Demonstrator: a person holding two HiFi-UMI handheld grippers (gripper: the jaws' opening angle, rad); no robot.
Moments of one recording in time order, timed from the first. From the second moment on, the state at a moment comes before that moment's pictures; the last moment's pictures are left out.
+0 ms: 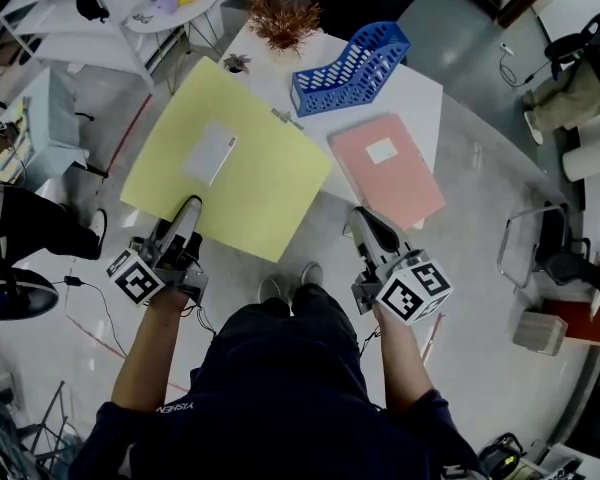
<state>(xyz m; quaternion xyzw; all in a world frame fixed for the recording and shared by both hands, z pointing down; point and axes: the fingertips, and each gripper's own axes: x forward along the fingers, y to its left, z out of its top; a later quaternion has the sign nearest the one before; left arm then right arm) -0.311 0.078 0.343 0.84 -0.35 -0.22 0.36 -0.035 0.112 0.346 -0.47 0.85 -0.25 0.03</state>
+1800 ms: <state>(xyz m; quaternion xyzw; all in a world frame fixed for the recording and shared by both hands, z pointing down) -0.233 -0.065 0.351 0.81 -0.41 -0.21 0.36 0.053 -0.065 0.385 -0.42 0.86 -0.29 0.03</state>
